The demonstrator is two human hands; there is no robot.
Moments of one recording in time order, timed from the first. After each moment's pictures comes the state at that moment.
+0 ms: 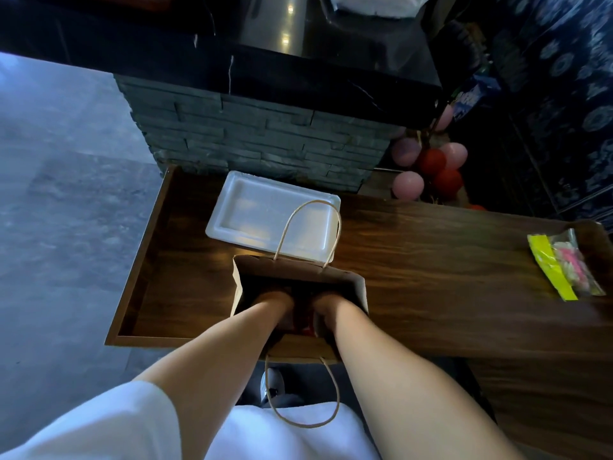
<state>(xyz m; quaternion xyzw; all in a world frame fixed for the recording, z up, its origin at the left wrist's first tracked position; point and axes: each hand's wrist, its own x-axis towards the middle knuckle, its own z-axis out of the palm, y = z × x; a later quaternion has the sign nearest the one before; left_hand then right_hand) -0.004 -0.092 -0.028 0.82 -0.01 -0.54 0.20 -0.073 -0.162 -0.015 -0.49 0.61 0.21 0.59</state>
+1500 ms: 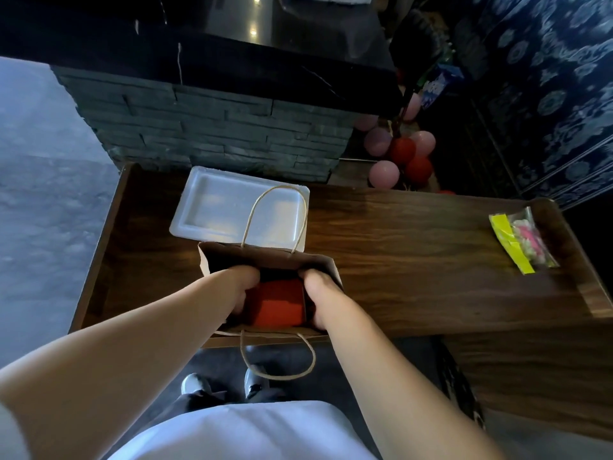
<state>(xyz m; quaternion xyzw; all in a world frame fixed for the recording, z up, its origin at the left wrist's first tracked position) 0.010 -0.098 -0.005 0.72 0.12 -0.62 0.29 -0.101 -0.181 0.003 -0.39 0.66 0.06 0.63</state>
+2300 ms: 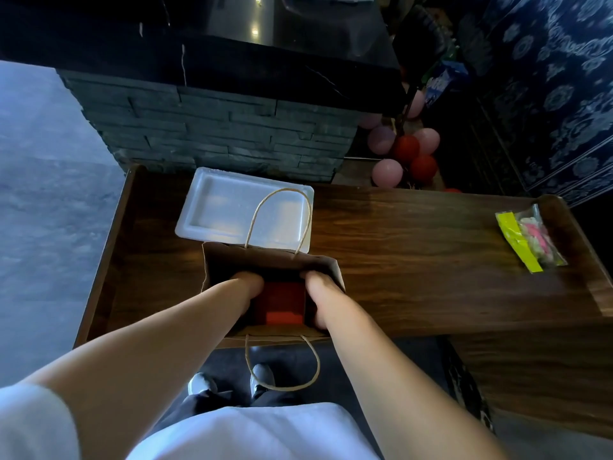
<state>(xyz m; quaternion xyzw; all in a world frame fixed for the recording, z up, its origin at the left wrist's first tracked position) 0.009 -0.099 -0.028 0.76 0.10 -0.54 0.35 -0.095 -0.177 0.010 -0.39 0.68 0.08 0.62</state>
